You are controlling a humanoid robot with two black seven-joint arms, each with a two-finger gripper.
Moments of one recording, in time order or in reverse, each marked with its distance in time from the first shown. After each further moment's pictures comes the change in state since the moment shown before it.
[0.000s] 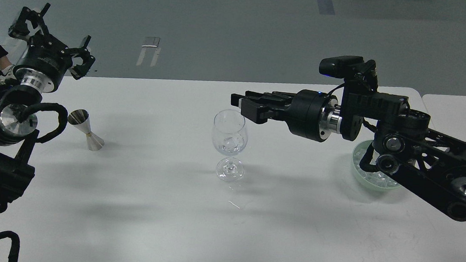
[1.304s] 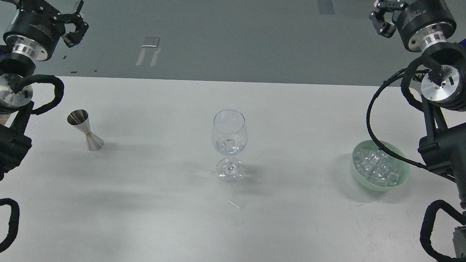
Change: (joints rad) left arm -0.202 0.021 0.094 0.177 0.024 -0.062 -0.109; right arm -0.017 0.331 0.876 -0.674 0.916 -0.293 0.010
